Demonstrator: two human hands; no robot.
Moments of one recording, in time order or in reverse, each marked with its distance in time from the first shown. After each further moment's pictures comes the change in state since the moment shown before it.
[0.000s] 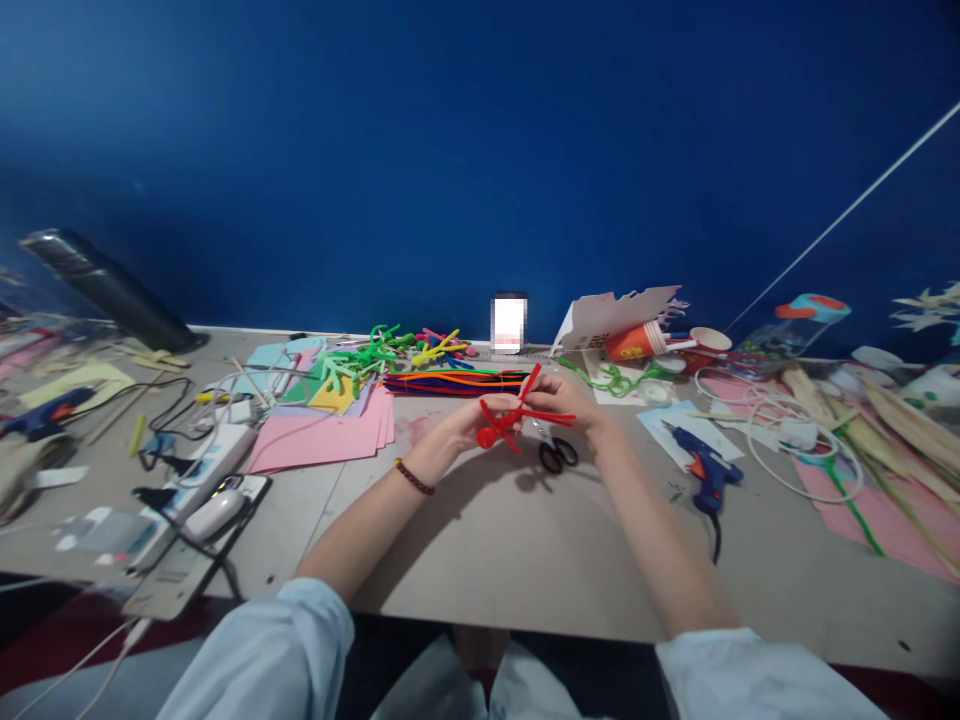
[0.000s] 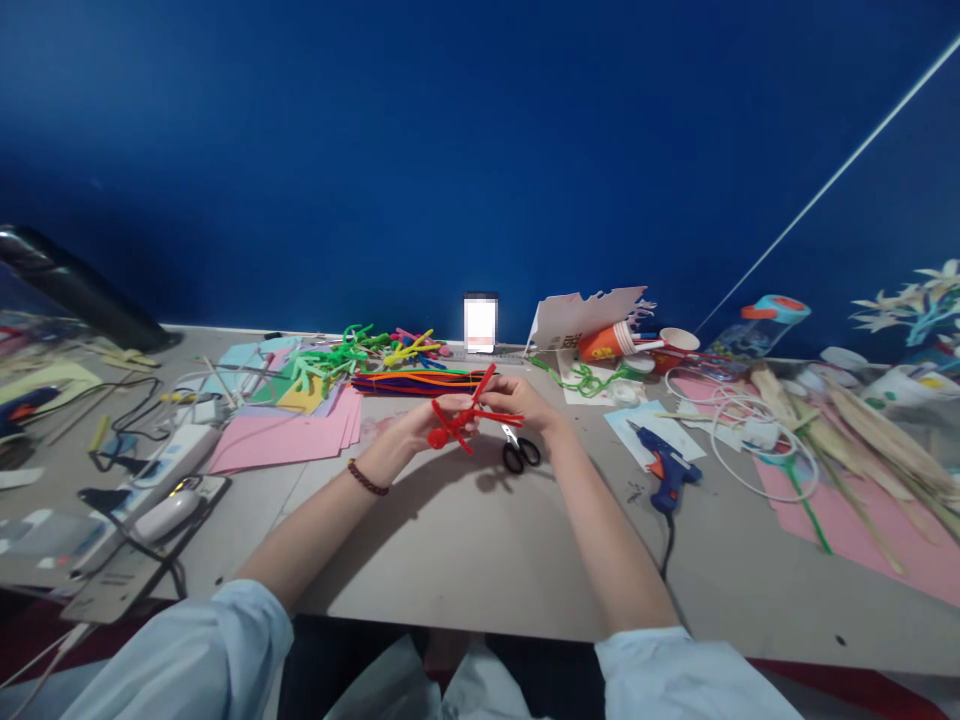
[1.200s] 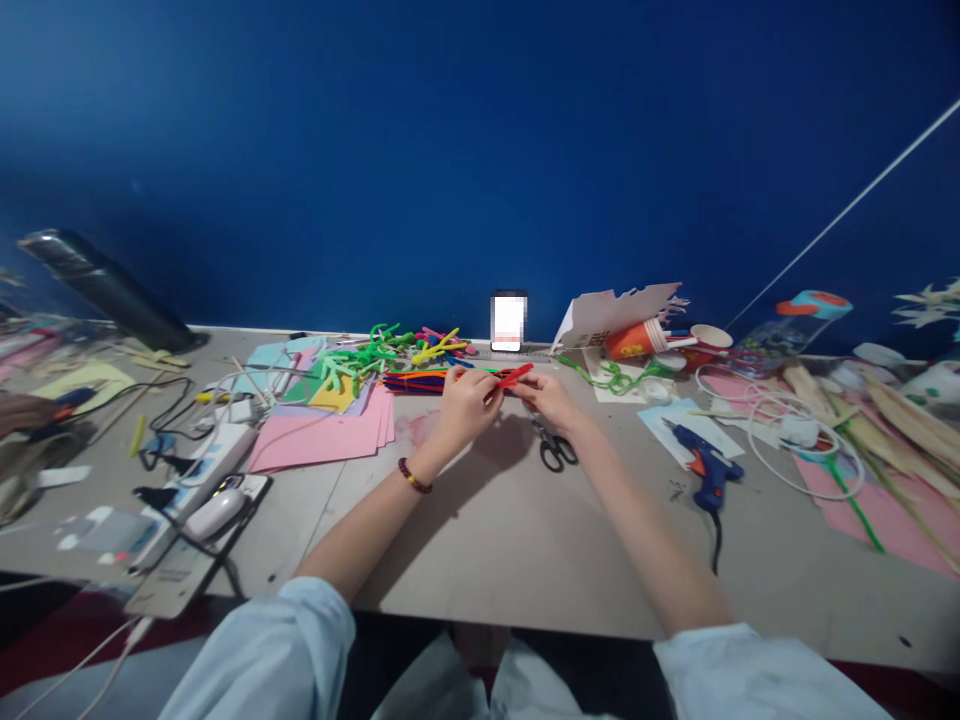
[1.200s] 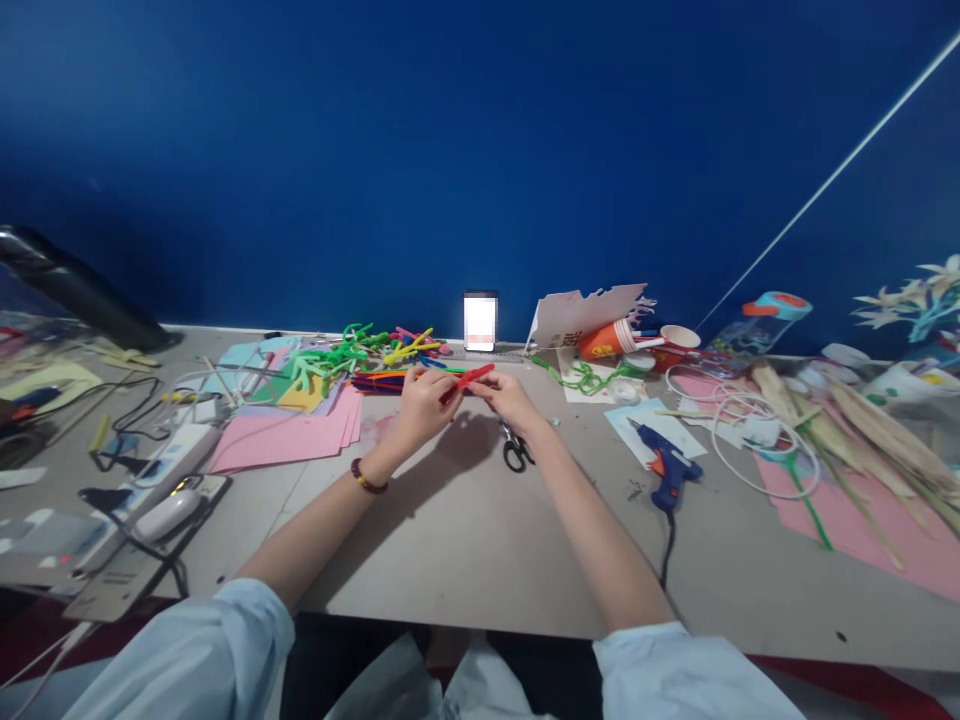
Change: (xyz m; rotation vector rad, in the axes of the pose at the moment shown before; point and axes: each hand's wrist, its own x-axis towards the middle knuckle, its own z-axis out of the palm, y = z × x) left_hand 0.000 -0.002 -0.013 1.547 0.629 0.912; right_hand 0.012 0.008 0.025 0.173 0.144 0.113
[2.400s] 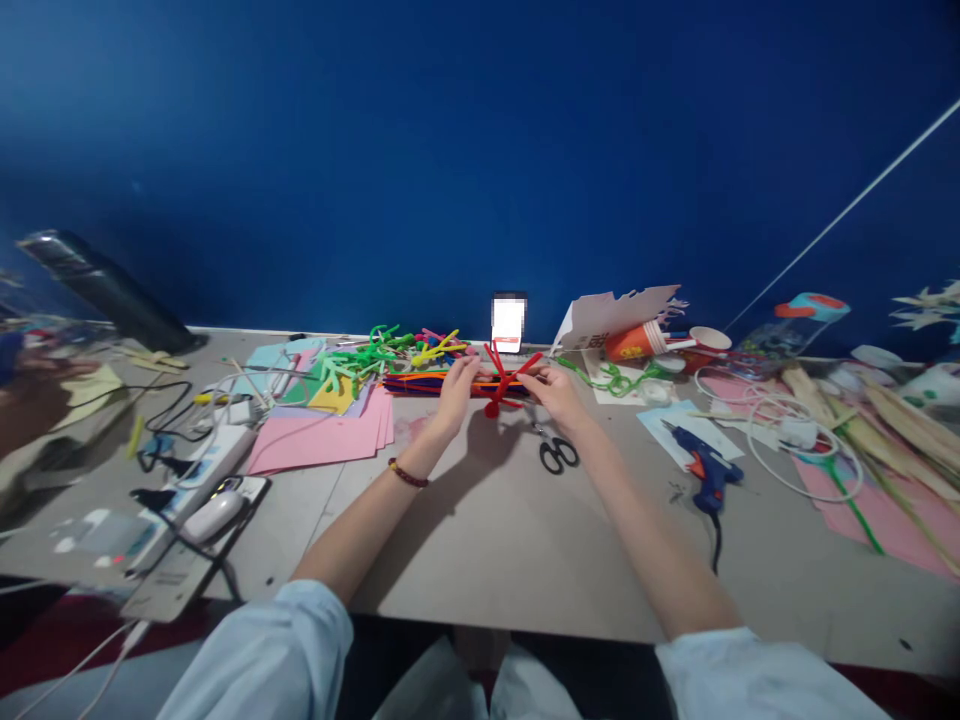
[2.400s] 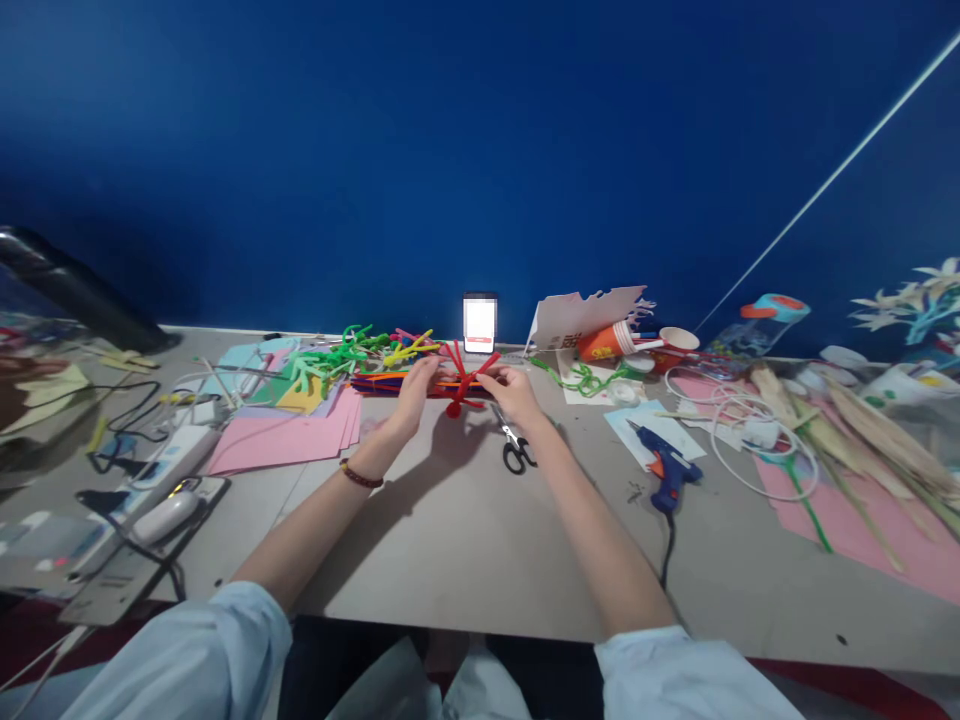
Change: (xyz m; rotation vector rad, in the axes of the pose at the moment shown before) left_hand 0.016 -0.011 0.003 -0.919 0.104 -0.647; right_hand 0.000 -0.006 0.000 0.041 0.230 -0.069
